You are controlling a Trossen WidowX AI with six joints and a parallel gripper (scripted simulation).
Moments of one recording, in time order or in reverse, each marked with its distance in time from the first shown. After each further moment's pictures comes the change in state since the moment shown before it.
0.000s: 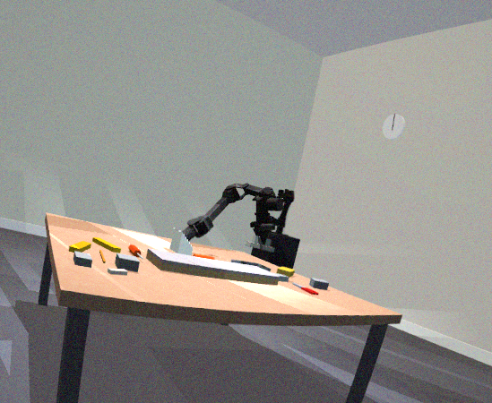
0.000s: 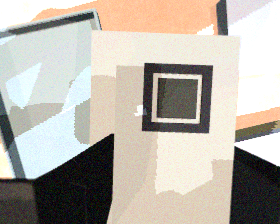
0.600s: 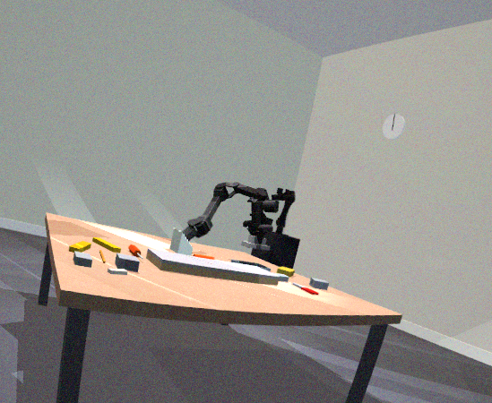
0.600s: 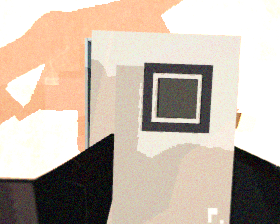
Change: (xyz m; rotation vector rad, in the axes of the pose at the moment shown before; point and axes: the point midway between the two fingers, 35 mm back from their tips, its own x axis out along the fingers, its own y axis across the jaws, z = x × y) arm 0.006 0.080 0.006 -0.216 -0.058 0.094
